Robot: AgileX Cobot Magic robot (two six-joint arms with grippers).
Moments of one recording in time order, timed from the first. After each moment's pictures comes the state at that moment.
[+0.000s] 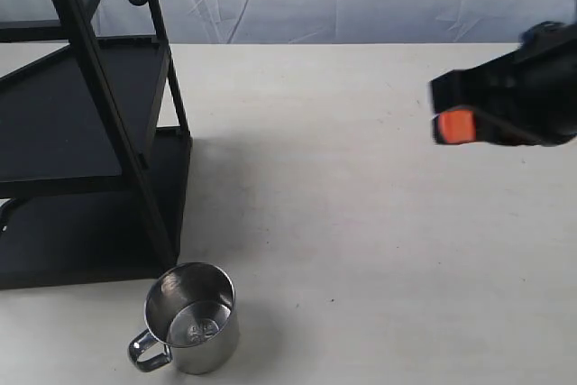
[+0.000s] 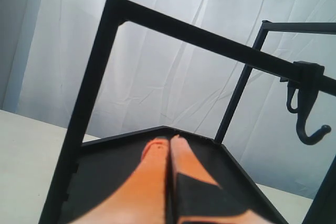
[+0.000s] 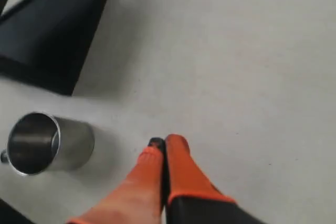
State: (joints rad) left arm -0.06 0.00 -0.02 -0.13 -0.05 -0.24; right arm 0.22 1.13 -0.90 0.45 0.86 -0.16
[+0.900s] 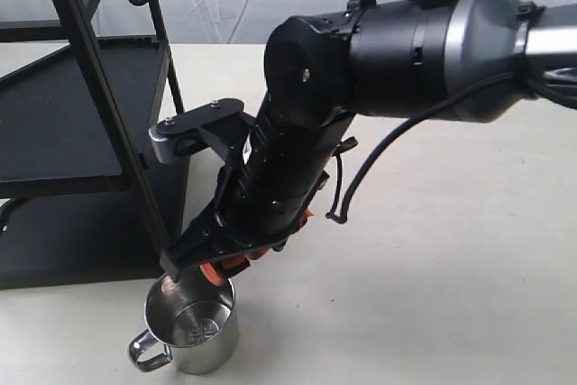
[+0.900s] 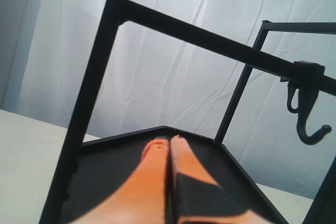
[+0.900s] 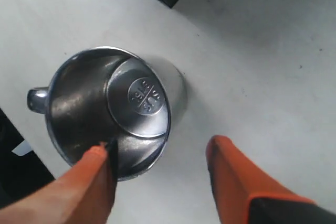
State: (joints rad) left arm -0.06 0.00 -0.02 -0.13 -0.05 -0.24; right arm 0.76 1.79 -1.25 0.35 0.86 -0.11
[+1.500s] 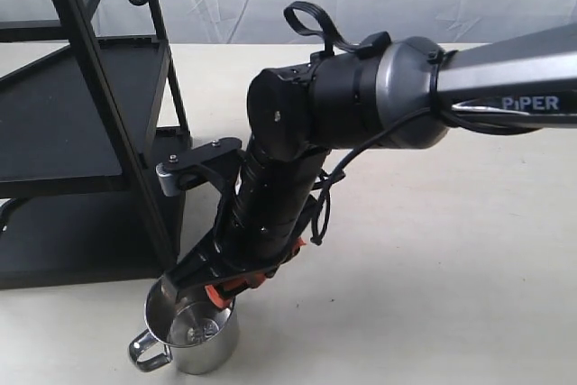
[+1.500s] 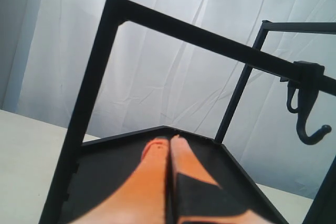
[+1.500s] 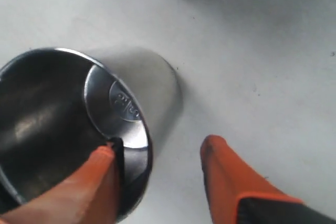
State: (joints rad) left arm -0.06 0.00 -0.02 -0.13 -0.05 -0.24; right arm 0.76 1.91 -1.25 0.38 0.84 -0.11
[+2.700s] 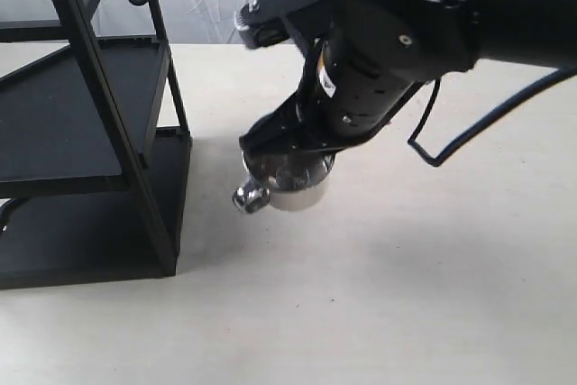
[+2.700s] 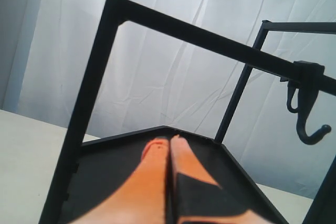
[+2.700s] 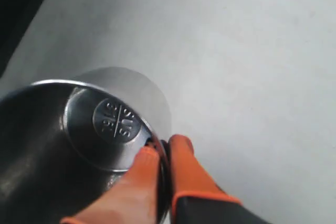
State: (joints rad) left arm -0.06 0.00 -0.02 -0.13 -0.05 -0.24; right arm 0.76 1.59 -1.24 -0.37 0.92 0.54
